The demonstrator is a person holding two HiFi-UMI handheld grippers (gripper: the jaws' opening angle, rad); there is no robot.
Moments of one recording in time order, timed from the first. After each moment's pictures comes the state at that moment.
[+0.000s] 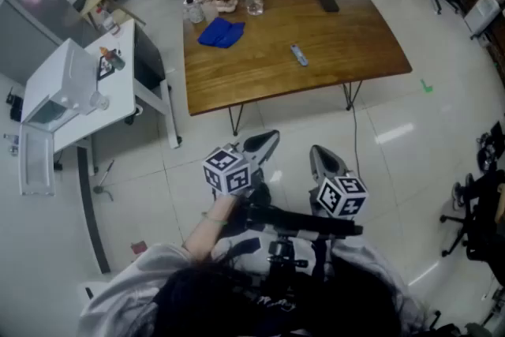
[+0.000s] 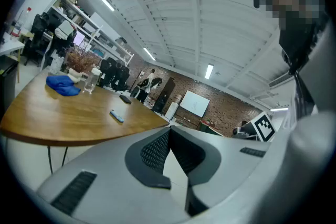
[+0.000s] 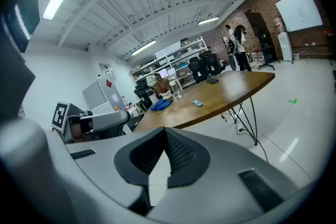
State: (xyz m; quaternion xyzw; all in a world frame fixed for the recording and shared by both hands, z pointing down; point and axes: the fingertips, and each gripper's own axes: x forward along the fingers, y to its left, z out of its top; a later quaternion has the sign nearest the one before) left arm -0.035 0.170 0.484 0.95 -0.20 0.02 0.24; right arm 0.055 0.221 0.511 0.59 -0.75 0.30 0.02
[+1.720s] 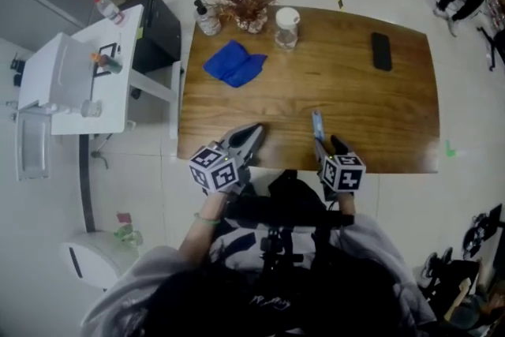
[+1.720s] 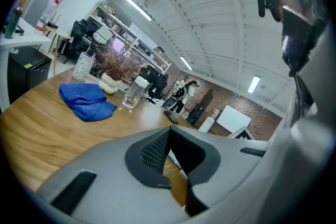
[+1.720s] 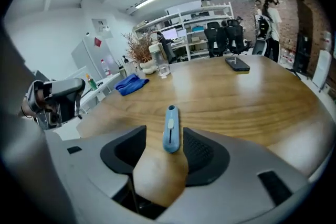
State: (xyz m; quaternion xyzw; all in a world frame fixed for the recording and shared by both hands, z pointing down) left arm -0.043 -0.127 0.526 0.87 -0.38 -0.01 0.32; right arm 0.141 -0.122 0.622 0.50 -0.76 0.33 0.26
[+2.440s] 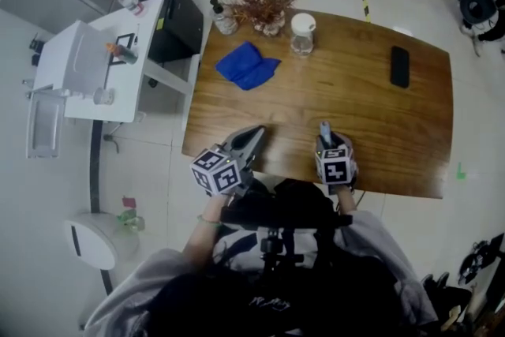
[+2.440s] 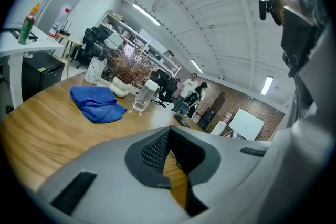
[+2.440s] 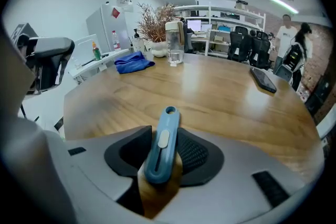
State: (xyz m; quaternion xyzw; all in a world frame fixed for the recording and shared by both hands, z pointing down) left arm -0.051 -0.138 0.532 0.84 -0.45 -0.01 0.32; right arm 0.122 -0.169 0.660 0.45 -0.77 0.24 0.39
